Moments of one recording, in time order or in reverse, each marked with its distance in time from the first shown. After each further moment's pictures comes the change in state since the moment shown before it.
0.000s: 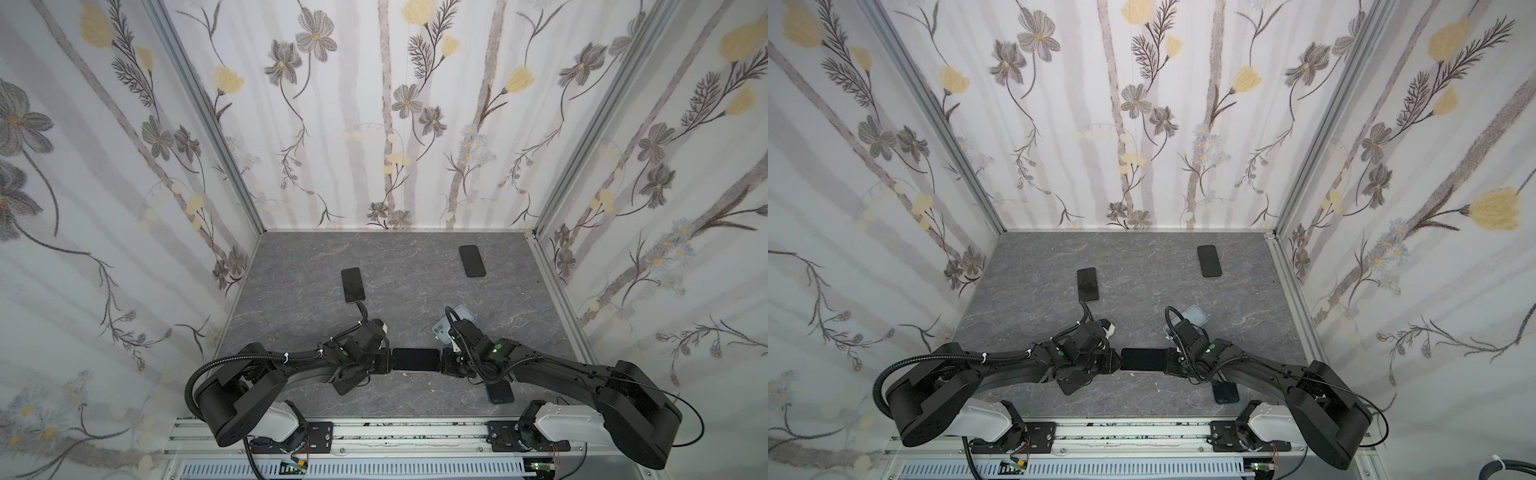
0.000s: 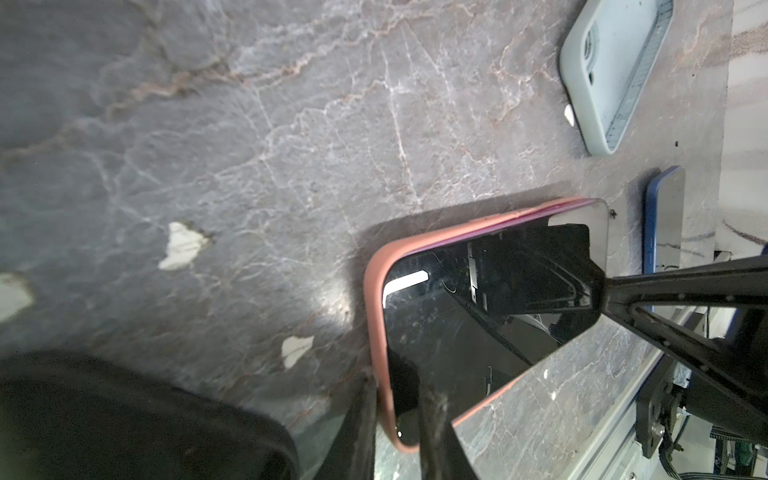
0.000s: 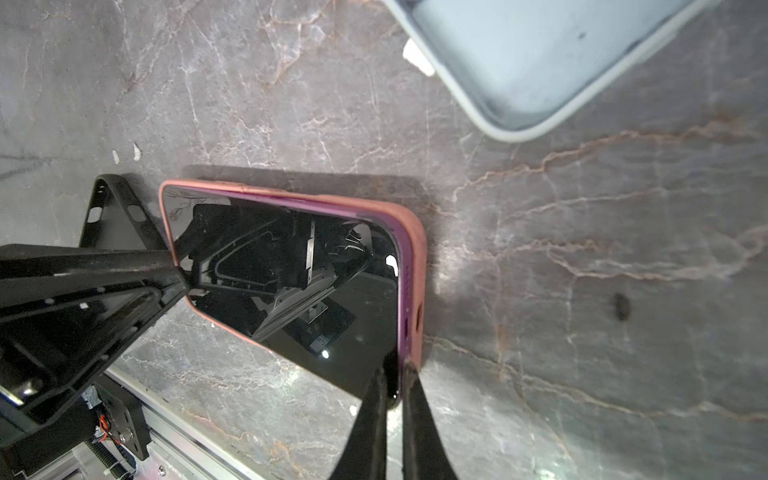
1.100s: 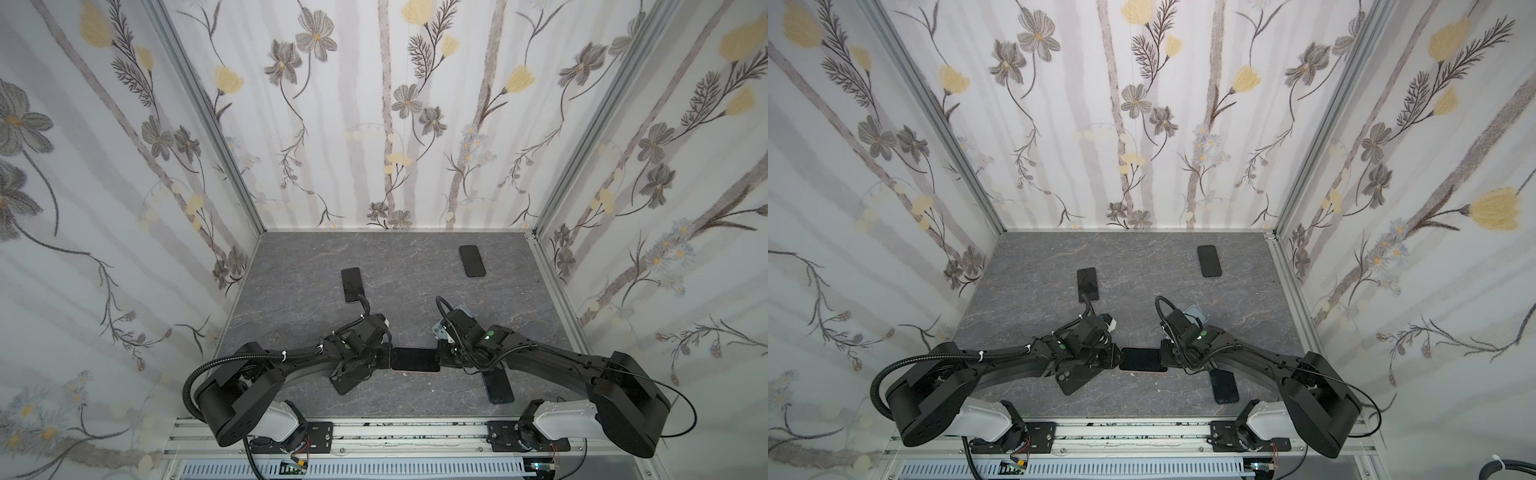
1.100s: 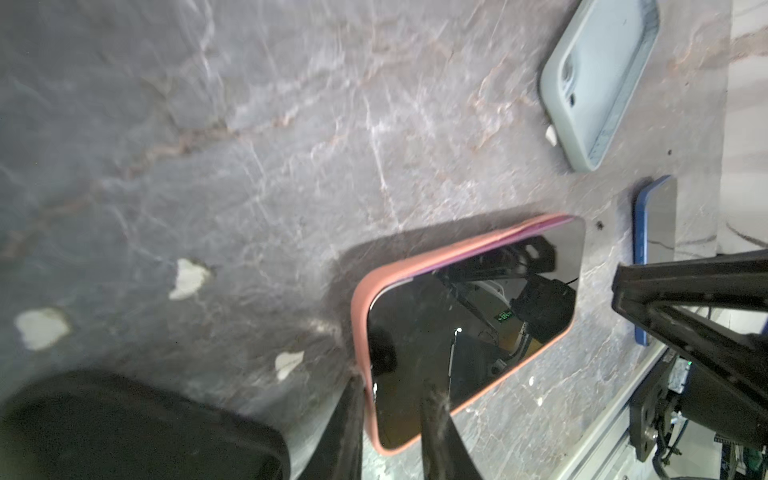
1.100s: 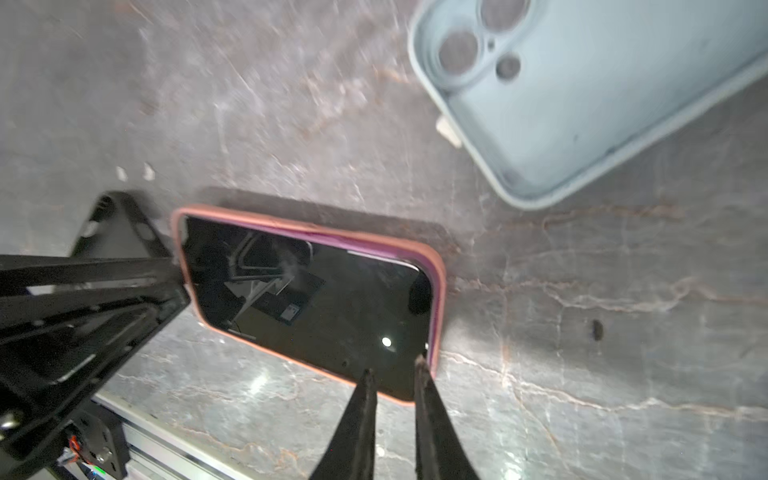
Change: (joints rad) left arm 0.028 -0.006 0.094 -0.093 -0.023 0.036; right arm 0.000 0.056 0.203 -0.169 0.095 -0.084
